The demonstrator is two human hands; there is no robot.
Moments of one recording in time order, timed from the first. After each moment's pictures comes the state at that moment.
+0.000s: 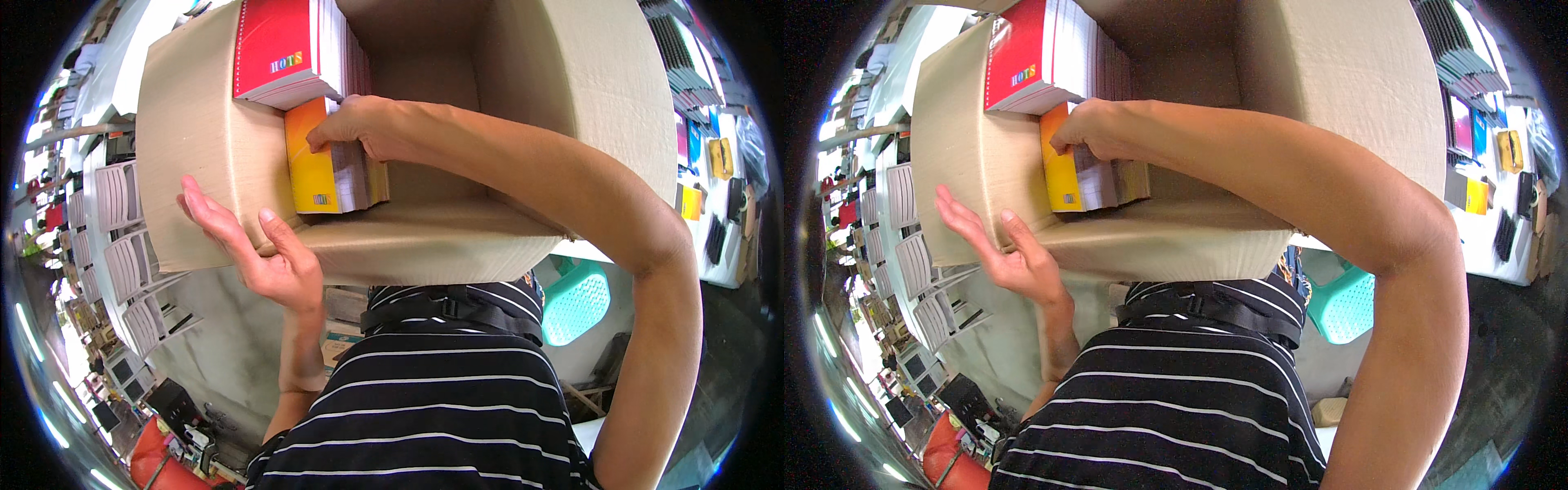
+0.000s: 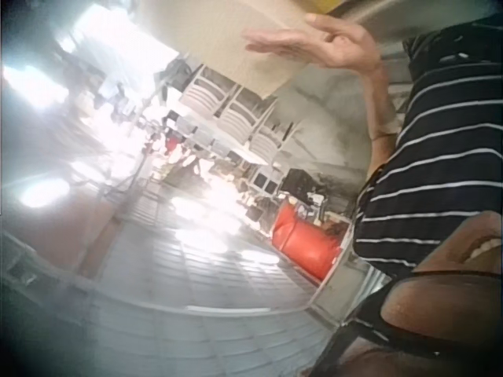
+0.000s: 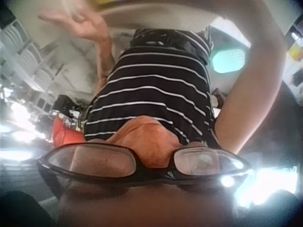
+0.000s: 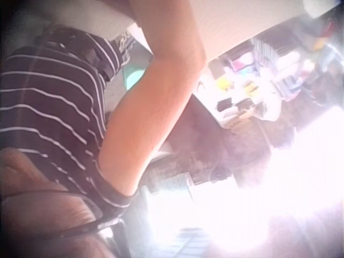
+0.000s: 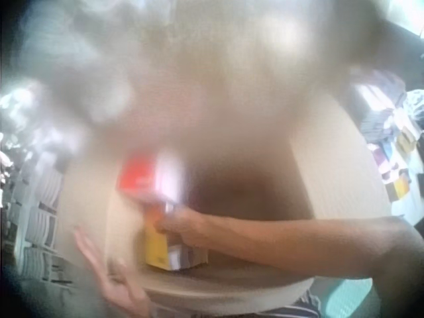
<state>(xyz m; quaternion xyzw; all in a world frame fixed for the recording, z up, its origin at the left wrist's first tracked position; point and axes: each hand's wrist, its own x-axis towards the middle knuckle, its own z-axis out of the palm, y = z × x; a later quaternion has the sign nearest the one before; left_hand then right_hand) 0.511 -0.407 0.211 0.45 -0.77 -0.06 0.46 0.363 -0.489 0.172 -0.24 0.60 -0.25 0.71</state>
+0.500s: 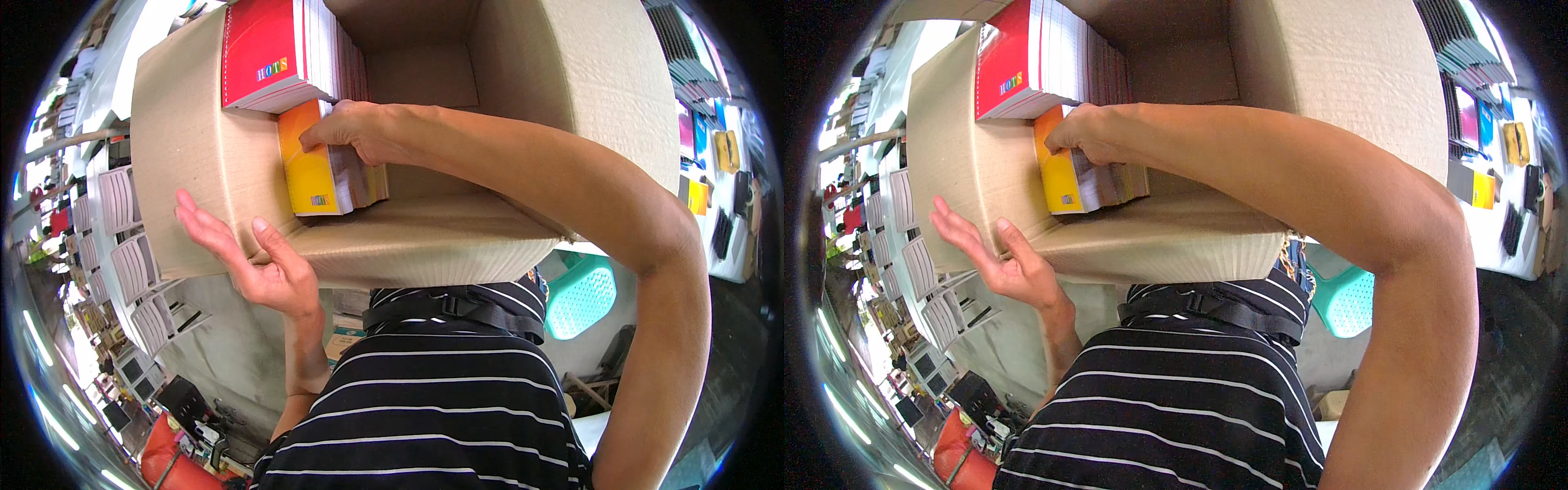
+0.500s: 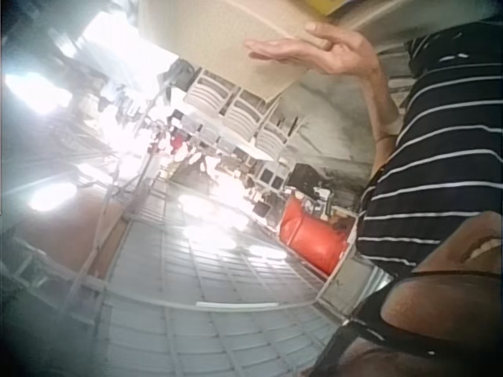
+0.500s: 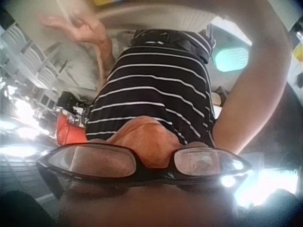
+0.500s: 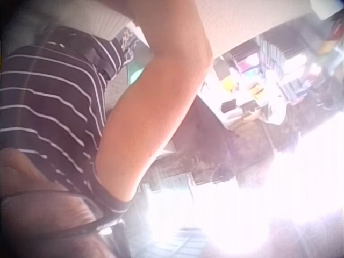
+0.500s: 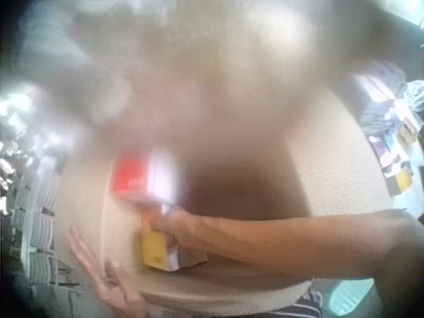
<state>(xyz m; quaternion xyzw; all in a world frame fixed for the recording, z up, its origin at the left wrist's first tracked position) 0.510 -0.405 0.211 0.45 -0.77 -0.06 0.44 0.359 -0.484 0.174 -0.20 0.59 -0.25 0.74</state>
